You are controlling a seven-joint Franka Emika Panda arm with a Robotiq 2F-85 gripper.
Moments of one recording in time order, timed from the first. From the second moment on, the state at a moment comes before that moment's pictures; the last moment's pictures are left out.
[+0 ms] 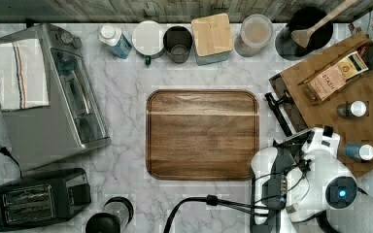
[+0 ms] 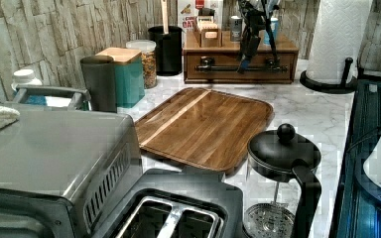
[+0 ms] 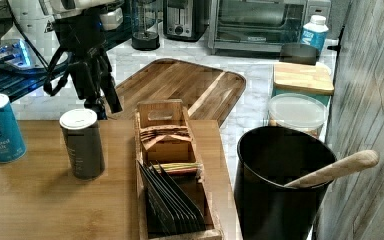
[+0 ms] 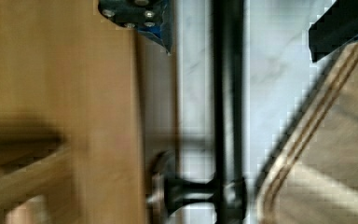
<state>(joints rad) -0.07 0.13 -0.45 -2.45 0.50 1.25 -2.22</state>
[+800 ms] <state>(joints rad) -0.04 0.16 -0.45 -2.49 0.37 1.25 -2.17</state>
